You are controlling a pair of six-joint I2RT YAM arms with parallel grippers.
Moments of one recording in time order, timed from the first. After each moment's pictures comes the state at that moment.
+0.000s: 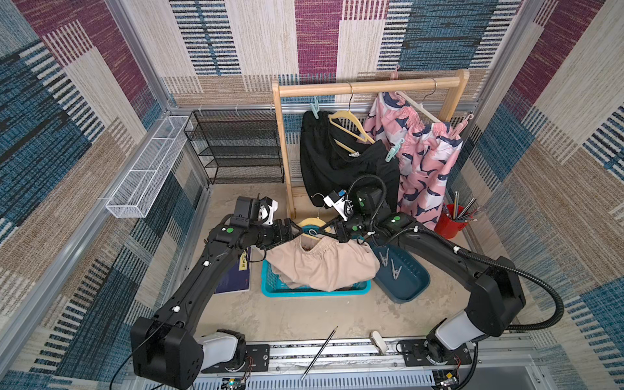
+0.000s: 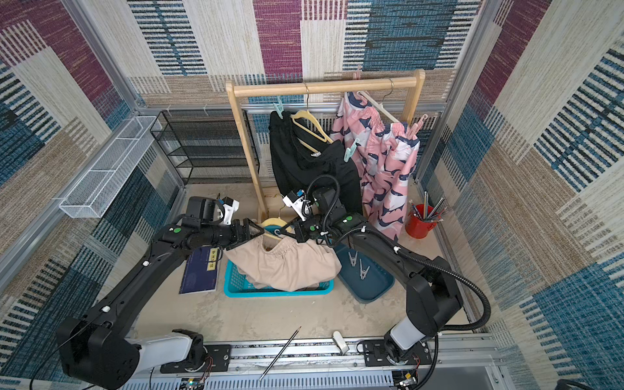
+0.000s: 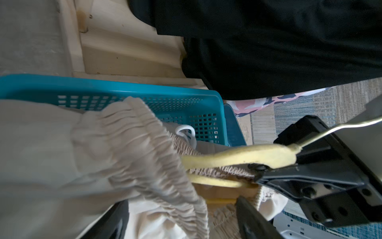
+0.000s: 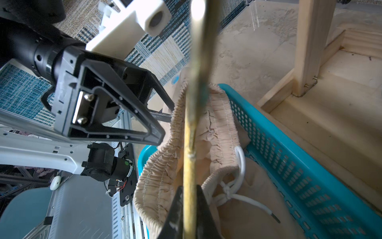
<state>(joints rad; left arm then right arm) -0.27 1.28 1.12 -0.69 0.58 -0.53 0.61 1.55 1.26 -0.31 -0.70 0.17</state>
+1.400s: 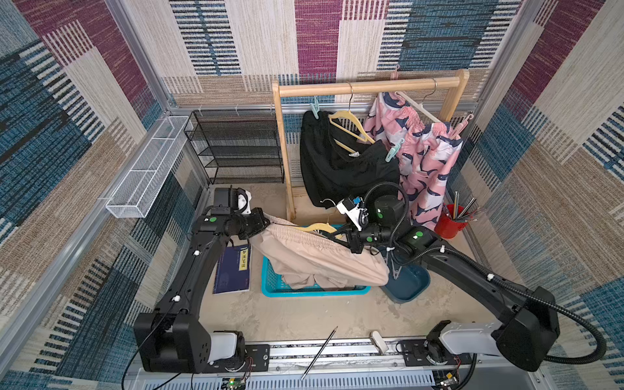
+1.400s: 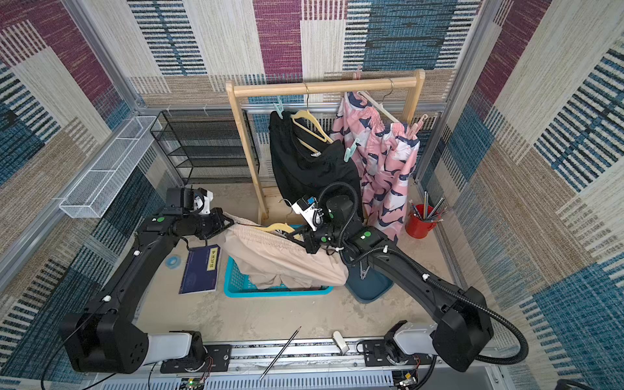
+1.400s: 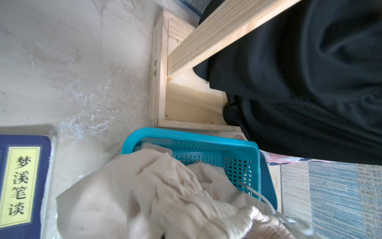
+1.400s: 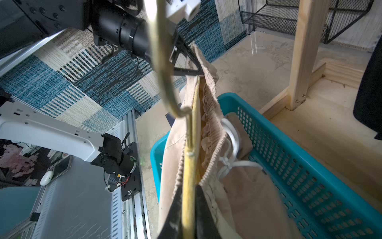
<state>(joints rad) -0.05 1.35 1.20 -0.75 0.45 -0.47 0.62 1.29 1.10 -0.27 -0.66 0.13</state>
